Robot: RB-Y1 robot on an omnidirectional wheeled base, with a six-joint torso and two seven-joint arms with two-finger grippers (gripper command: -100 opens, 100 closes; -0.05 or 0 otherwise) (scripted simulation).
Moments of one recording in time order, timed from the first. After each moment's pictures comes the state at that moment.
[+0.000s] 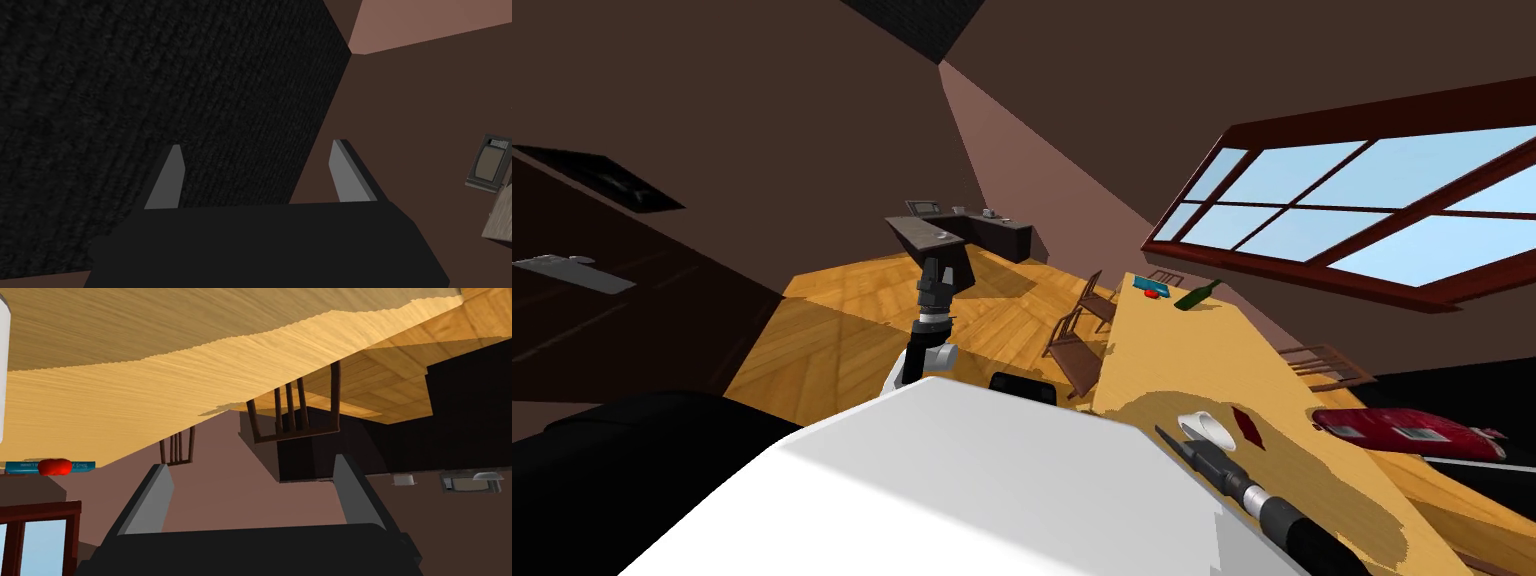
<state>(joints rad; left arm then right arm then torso) 0.46 0.01 0.07 -2.23 -0.04 -0.55 -0.06 0.59 -1.03 0.18 -1.00 0.31 -0.76 0.51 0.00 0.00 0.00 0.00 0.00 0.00</state>
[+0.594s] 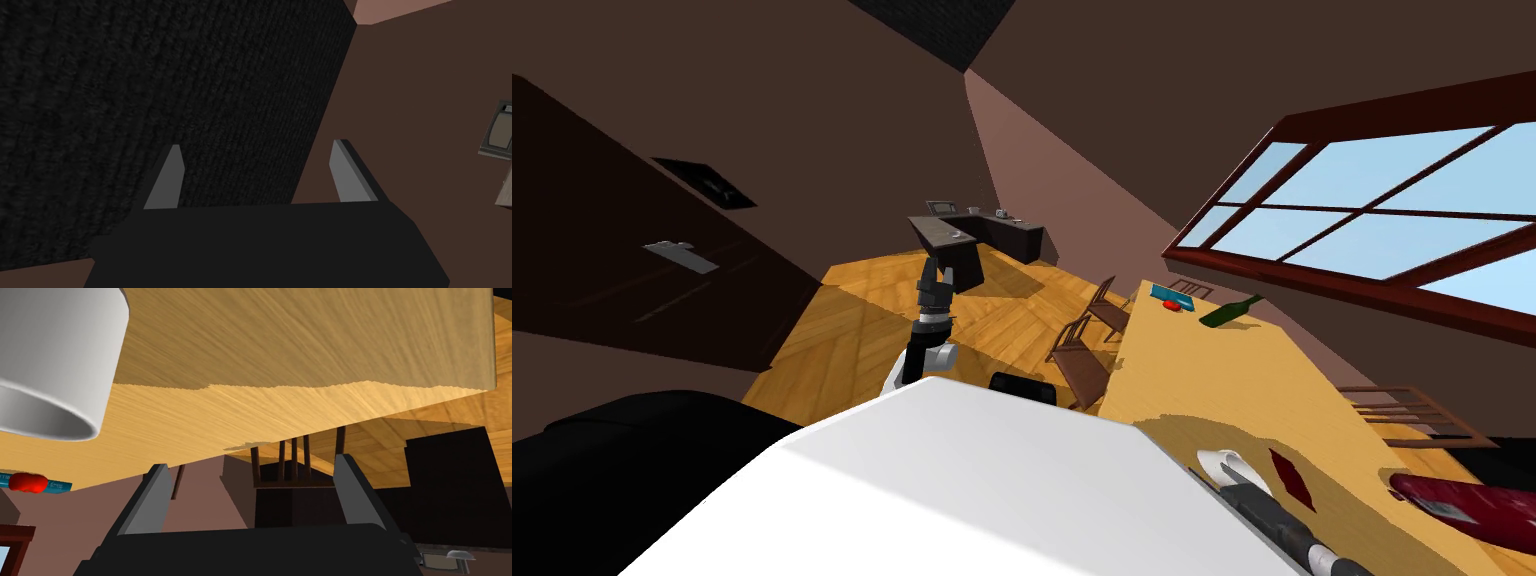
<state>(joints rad) 0.46 0.01 0.07 -2.23 -0.04 -0.55 -0.06 0.58 -1.07 0.22 -0.79 0.37 -0.80 0.57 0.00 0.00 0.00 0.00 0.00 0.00</state>
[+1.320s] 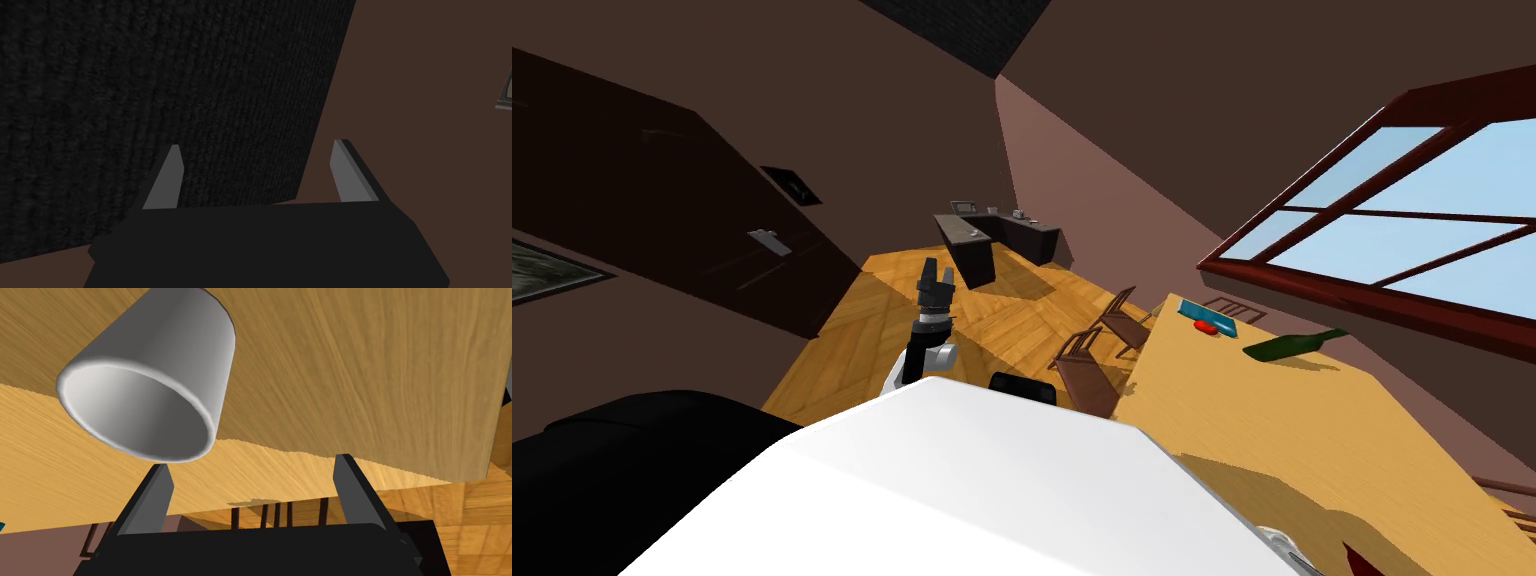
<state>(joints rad) 0.46 0.01 0.07 -2.23 -0.04 -0.55 -0.06 0.62 -1.09 0.29 -0.62 0.47 -0.81 0.64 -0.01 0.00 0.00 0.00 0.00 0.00</state>
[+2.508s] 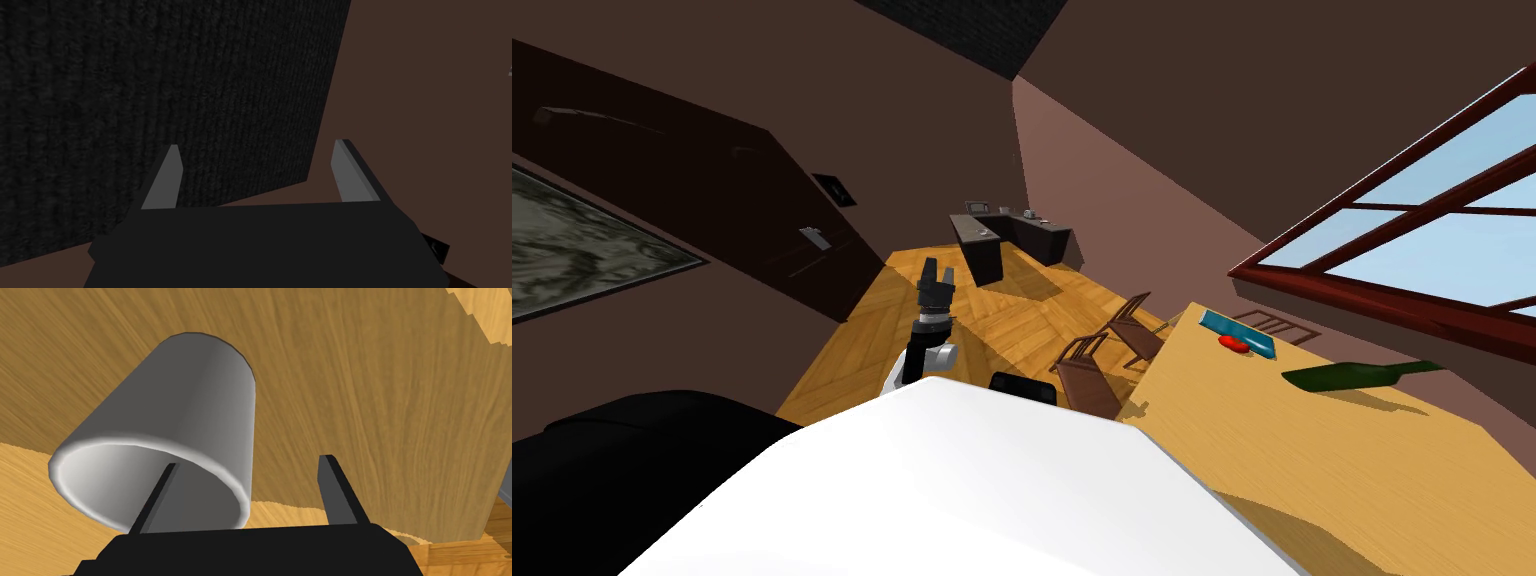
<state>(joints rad) 0.46 0.01 0.07 -2.23 -0.04 -0.55 -0.06 0.59 -0.99 0.36 -0.51 0.55 -0.77 0.69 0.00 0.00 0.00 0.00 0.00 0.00</state>
